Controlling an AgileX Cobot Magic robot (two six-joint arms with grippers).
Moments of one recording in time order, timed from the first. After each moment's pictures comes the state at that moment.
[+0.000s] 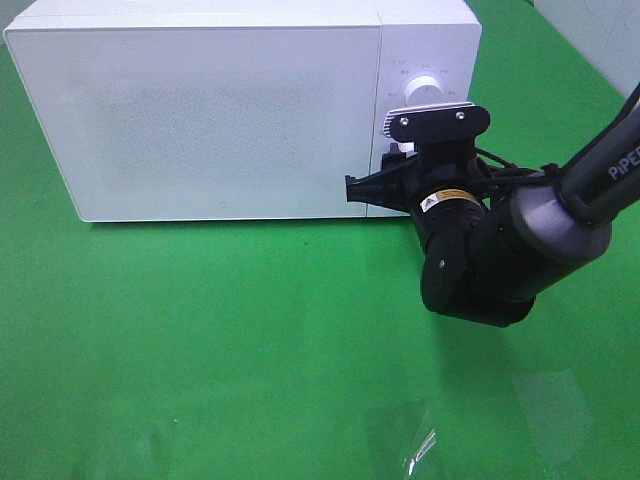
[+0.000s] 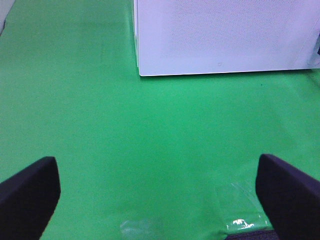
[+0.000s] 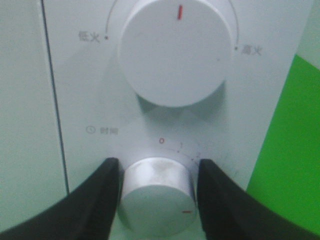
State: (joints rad) left arm 0.00 0.00 -0.52 -0.16 1.08 0.11; right arm 0.64 2.11 -0.83 0.69 -1.20 -0.27
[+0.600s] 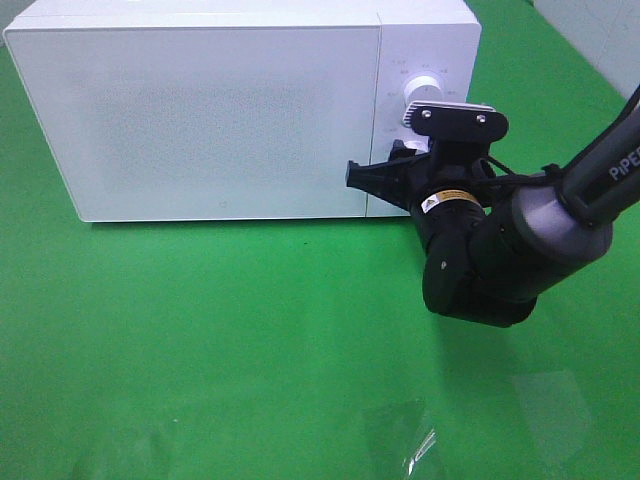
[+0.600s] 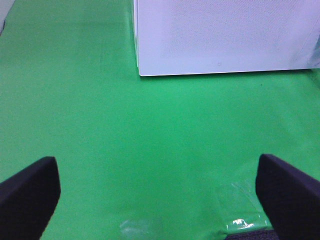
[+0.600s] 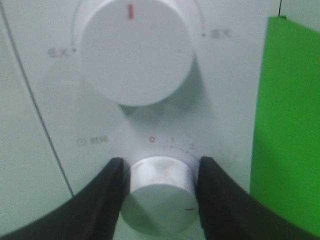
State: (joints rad) left arm 0.00 0.00 -0.52 -0.16 1.08 0.11; right arm 0.64 2.11 -0.83 0.68 -1.20 -0.02
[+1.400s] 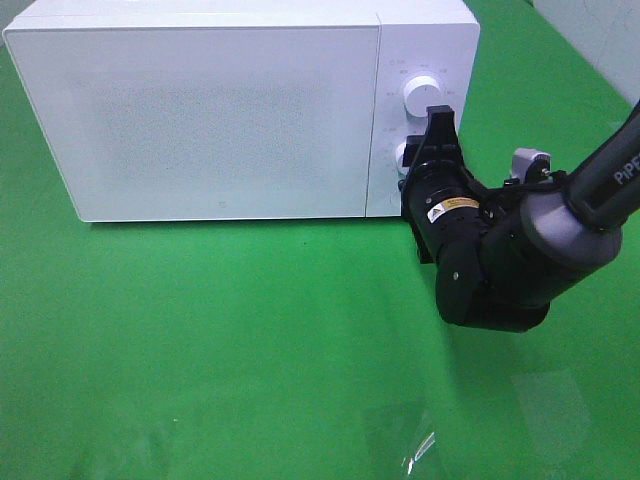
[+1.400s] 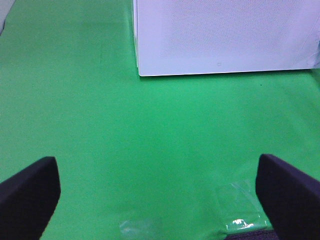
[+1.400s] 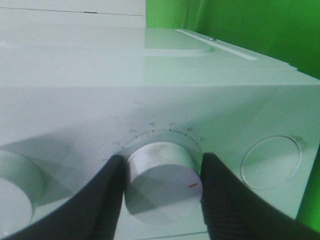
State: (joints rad) left arm 0.00 0.00 -0.52 -0.16 1.08 0.11; right arm 0.62 2.12 -0.80 0.59 -1.21 1.39
